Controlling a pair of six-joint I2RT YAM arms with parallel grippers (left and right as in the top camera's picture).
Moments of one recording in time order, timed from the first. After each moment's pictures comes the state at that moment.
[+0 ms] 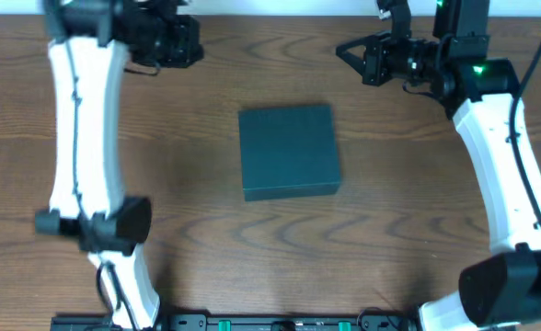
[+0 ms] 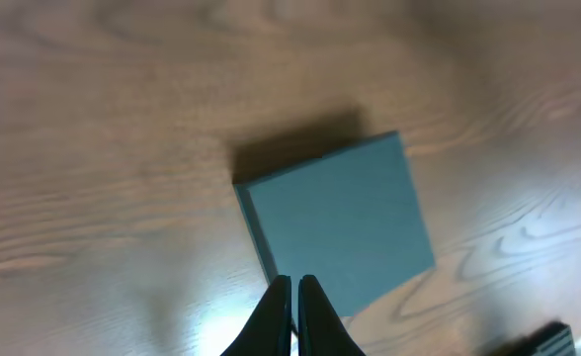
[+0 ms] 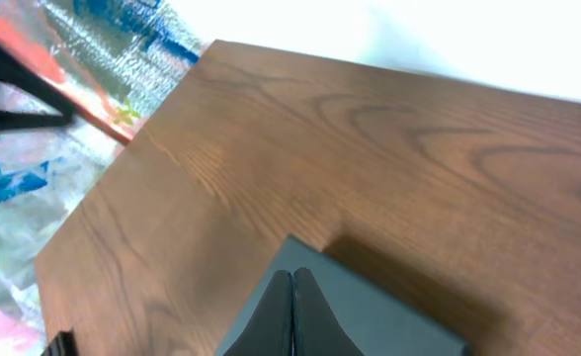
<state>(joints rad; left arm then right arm) -0.10 2.04 2.63 -1.66 0.41 -0.01 0.09 1.69 1.65 -0.65 -0.81 0.06</state>
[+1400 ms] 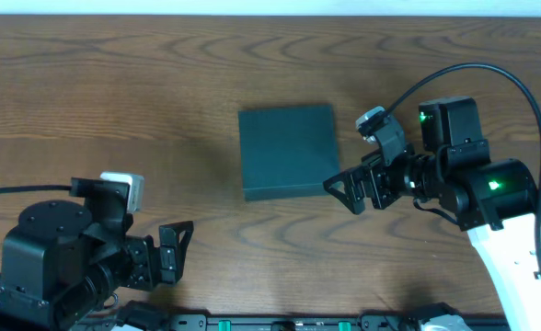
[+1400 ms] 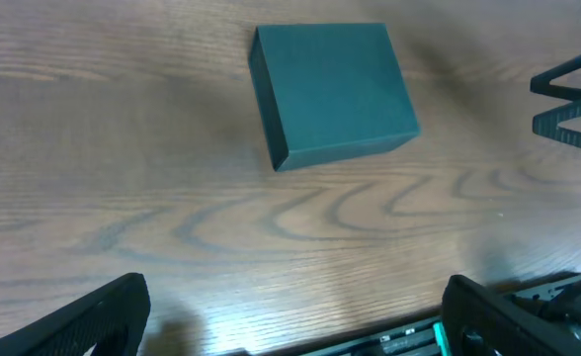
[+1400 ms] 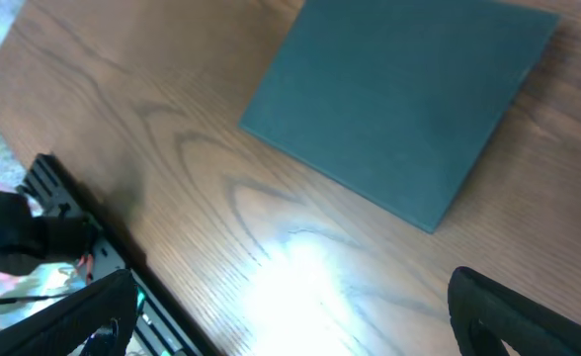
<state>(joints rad) -0.33 0.83 1.51 -1.49 0.15 -0.30 0.25 1.20 1.26 -1.10 -0.54 -0.09</state>
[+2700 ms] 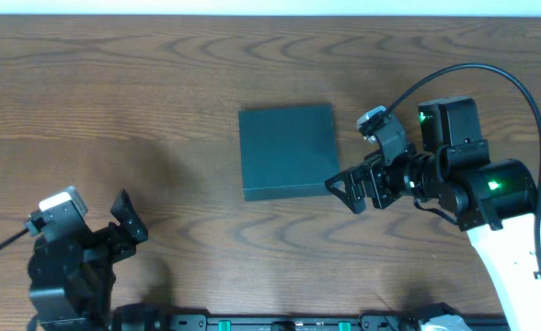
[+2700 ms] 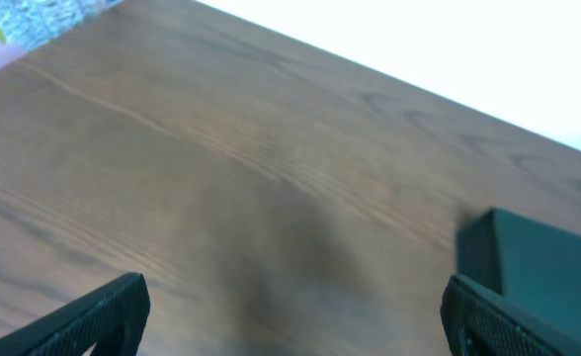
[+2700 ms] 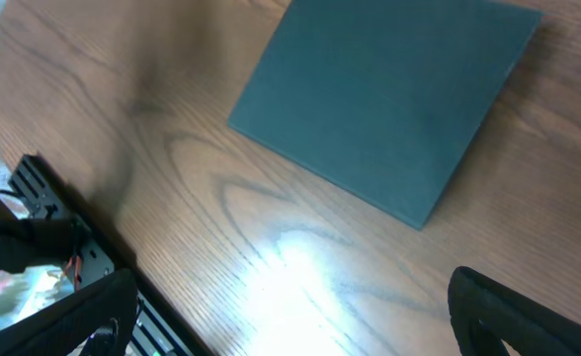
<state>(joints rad) 0.08 0.37 0.77 -0.87 -0.14 -0.29 0.25 1.20 1.26 -1.10 -0.51 -0.09</state>
